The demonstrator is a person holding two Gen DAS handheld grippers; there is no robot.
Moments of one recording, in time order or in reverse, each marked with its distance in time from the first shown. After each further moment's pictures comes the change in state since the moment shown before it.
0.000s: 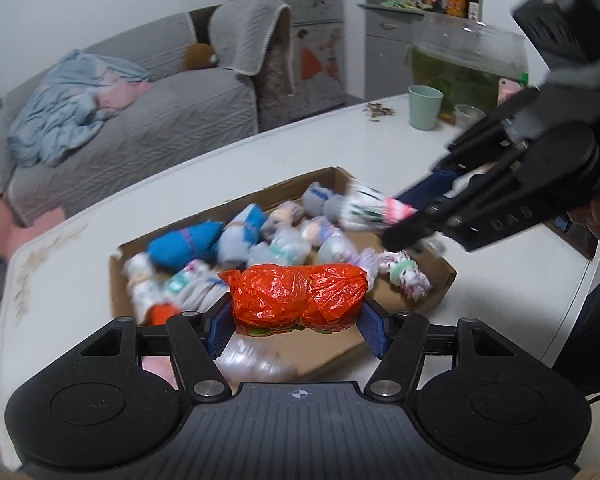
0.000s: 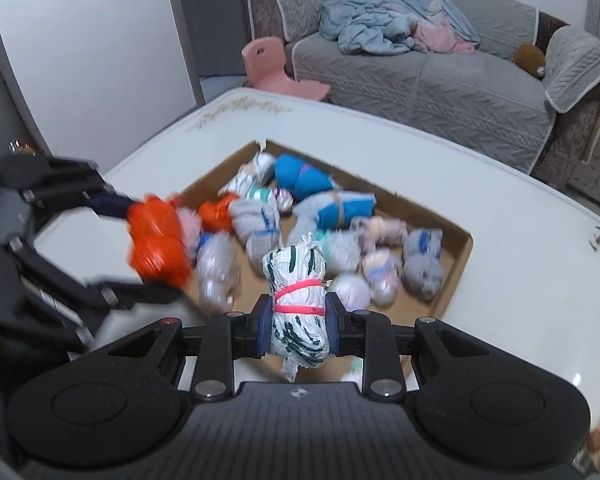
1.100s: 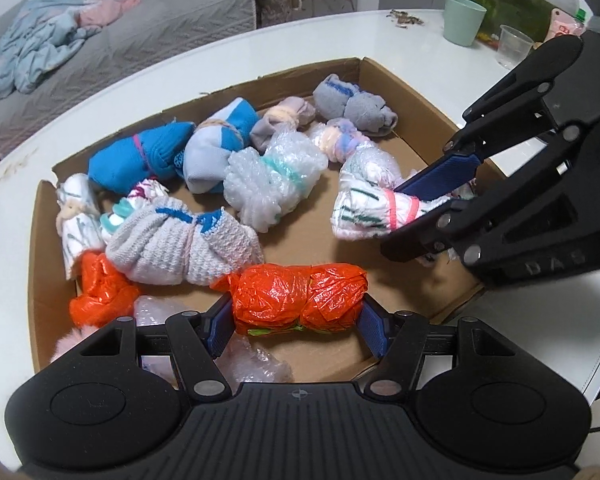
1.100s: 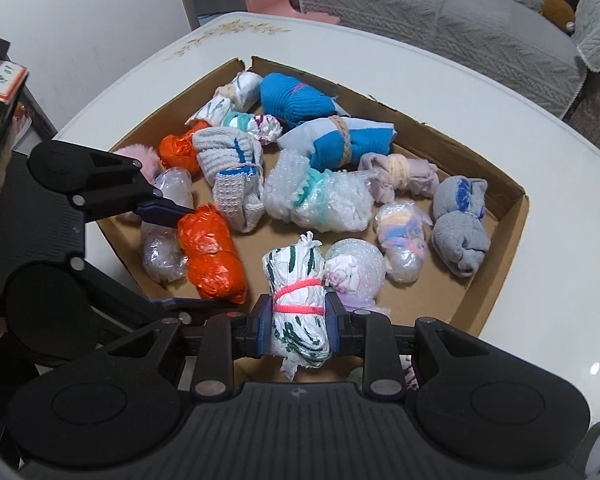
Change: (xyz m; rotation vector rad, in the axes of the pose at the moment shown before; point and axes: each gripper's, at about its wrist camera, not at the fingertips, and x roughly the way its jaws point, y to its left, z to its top) left arm 0.099 0.010 -0.022 -0.057 0.247 -0.019; right arm 0.081 -0.009 -0.007 -0.036 0.221 0.027
